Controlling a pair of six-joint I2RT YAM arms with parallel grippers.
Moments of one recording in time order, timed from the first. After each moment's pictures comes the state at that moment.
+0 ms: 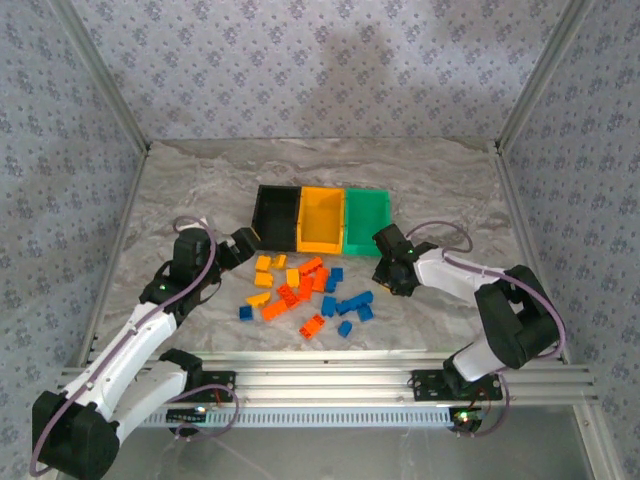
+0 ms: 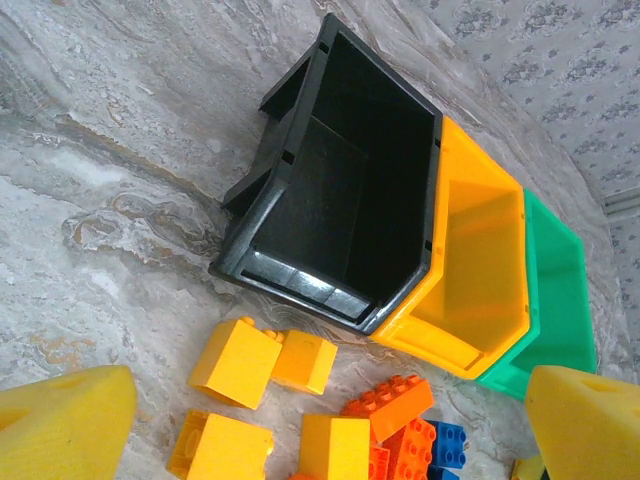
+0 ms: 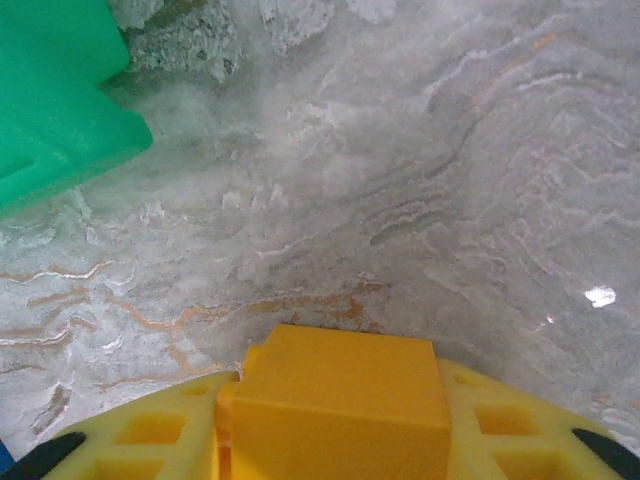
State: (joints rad) left arm -0.38 0.85 0.58 -0.28 0.01 -0.83; right arm 0.54 1.49 0.76 -0.52 0.09 0.99
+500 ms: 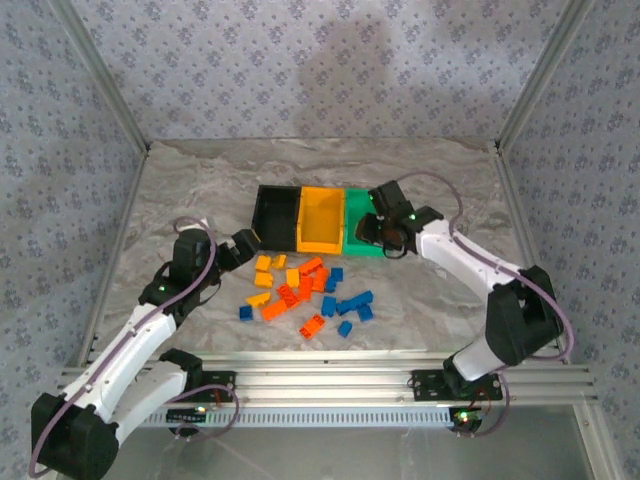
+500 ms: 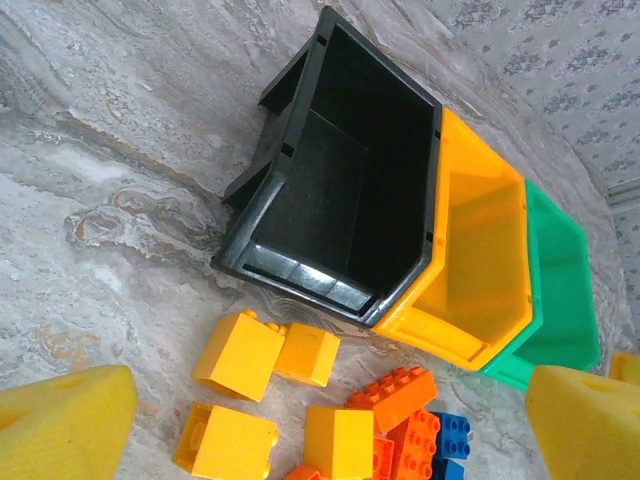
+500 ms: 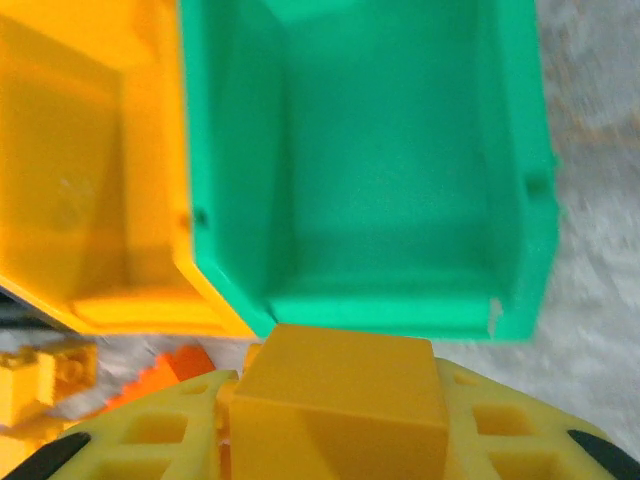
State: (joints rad) left arm -0.38 0.84 0.58 -0.30 0.01 -0.81; right arm 0.51 1.54 1.16 -0.60 0.02 0.69
